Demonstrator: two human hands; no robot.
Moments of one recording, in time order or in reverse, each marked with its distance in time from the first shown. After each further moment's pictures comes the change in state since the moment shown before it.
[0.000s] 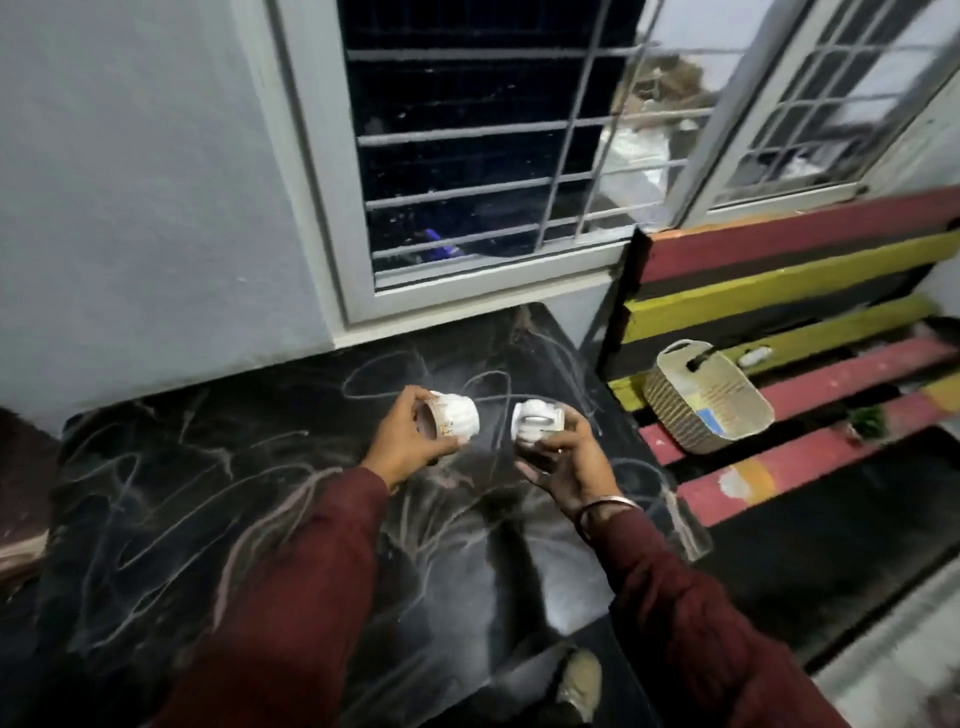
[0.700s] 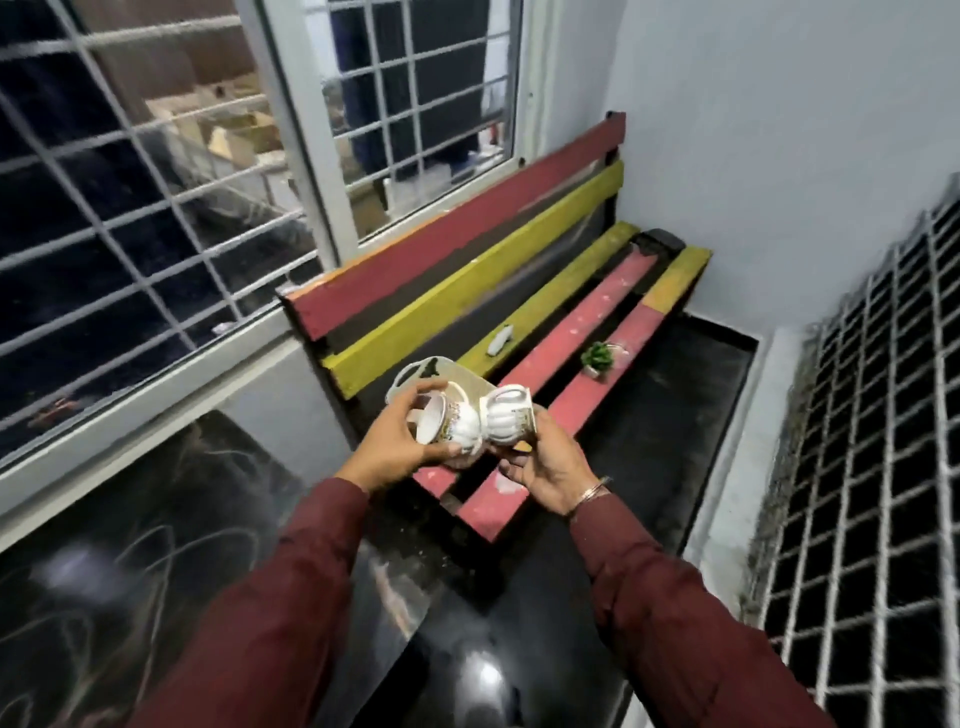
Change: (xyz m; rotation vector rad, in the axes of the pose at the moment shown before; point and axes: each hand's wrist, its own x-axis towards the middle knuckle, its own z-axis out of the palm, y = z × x) left_hand 0.051 0.230 0.447 0.121 -0.572 0.317; right_hand -0.056 -0.226 -0.390 0.196 0.281 -0.187
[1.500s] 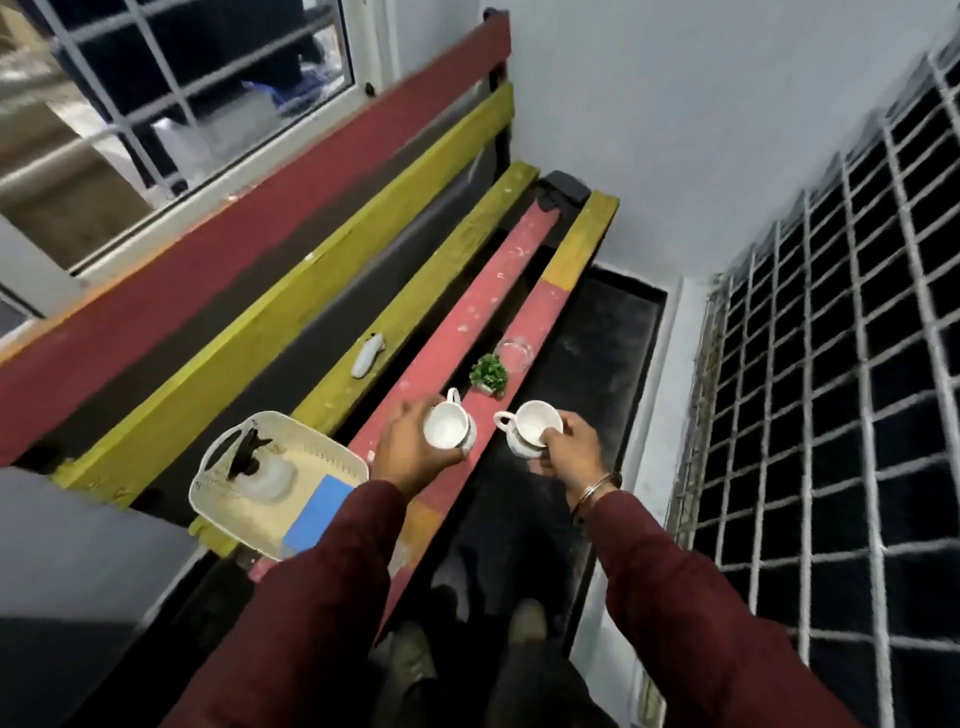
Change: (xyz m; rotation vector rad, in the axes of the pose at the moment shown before) left_hand 0.333 -0.004 0.239 0.307 -0.039 -0.019; right_hand 0.228 -0.161 -0.254 -0.374 0.671 -0.091
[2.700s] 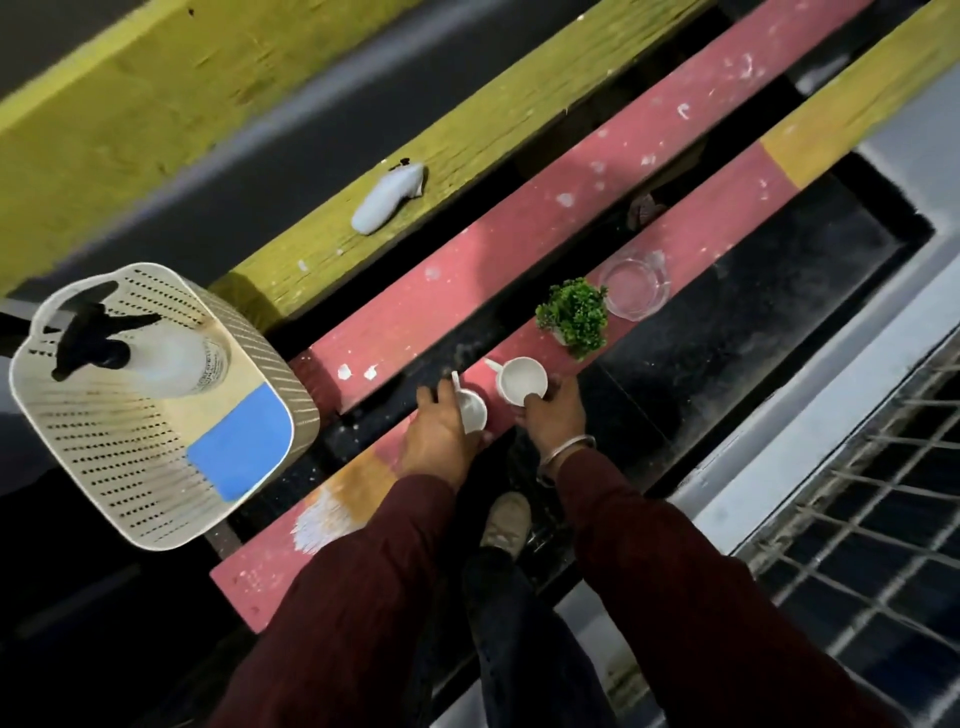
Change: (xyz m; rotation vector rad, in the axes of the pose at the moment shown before) left_hand 0.146 -0.162 0.216 0.195 -0.098 -0.640; right_hand 0.323 0.218 0.147 -0.419 -0.250 0.185
